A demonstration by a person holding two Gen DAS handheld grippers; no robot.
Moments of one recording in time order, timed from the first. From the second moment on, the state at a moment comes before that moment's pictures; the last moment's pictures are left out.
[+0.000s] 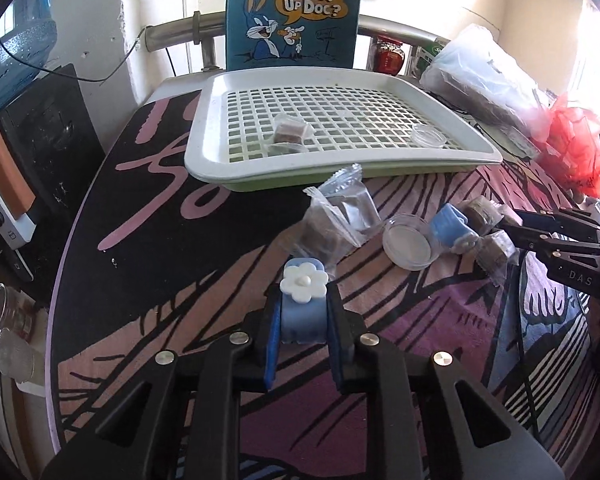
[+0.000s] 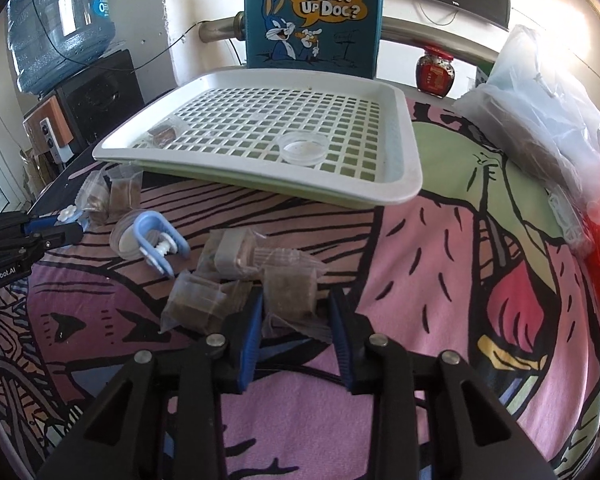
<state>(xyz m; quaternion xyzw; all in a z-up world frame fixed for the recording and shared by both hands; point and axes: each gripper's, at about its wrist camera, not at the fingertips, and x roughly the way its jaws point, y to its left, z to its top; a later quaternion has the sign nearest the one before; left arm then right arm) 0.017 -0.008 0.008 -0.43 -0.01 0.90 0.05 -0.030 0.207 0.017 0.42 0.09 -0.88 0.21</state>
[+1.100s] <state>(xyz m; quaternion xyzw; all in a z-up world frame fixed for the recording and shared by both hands) 0.007 0.037 0.006 -0.43 0.04 0.90 0.07 -0.027 0.198 0.016 0.42 0.08 -0.88 0.21</state>
